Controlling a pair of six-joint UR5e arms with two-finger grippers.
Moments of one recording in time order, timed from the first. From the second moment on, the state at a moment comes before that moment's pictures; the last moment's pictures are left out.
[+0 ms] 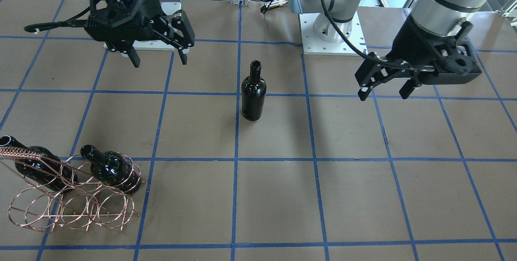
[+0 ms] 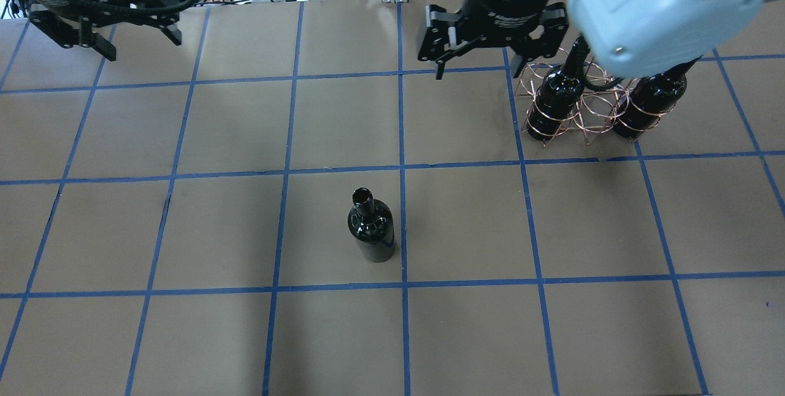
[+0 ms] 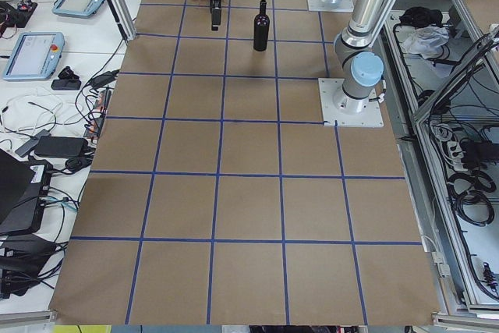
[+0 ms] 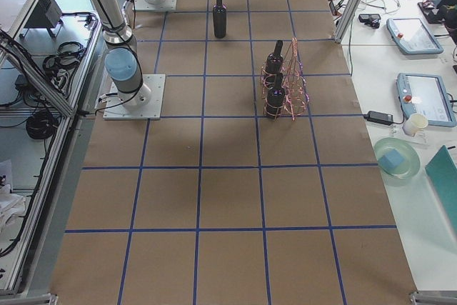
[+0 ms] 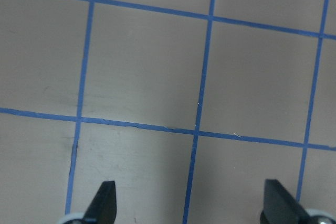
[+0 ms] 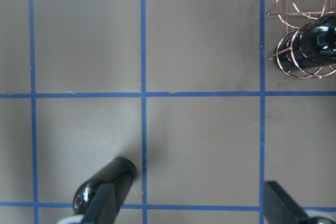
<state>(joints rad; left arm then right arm) -1.36 -1.62 -1.46 -1.50 1.49 0.03 1.87 -1.49 1.42 -1.64 -1.56 0.31</state>
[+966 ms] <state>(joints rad) -1.30 -1.61 -1.46 -1.56 1.50 0.08 2.16 -1.28 1.42 -1.73 -1.67 0.60</state>
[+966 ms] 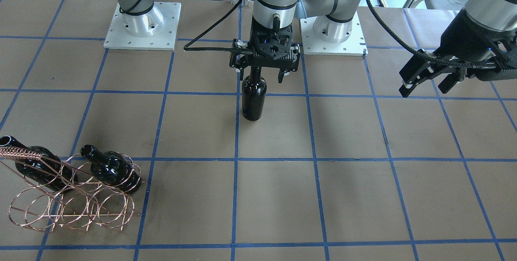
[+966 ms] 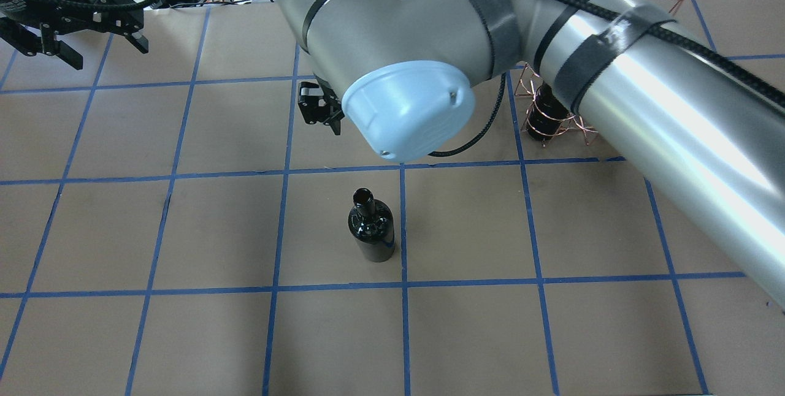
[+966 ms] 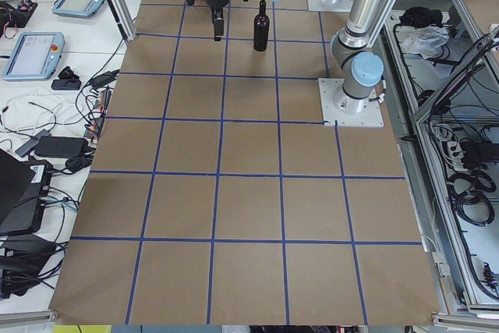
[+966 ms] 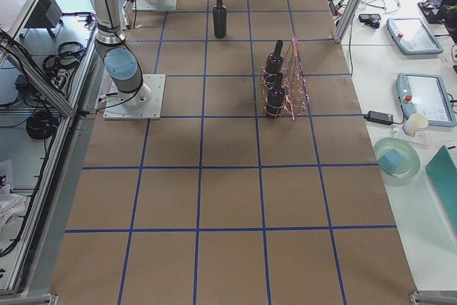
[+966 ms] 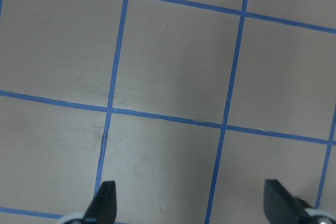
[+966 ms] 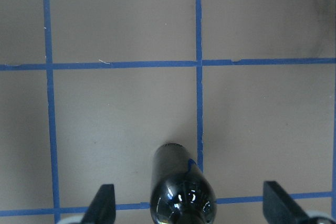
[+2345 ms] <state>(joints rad) -1.29 -1.60 -1.47 -1.62 1.57 0.11 2.18 -1.34 1.56 -1.75 -1.65 0.58</state>
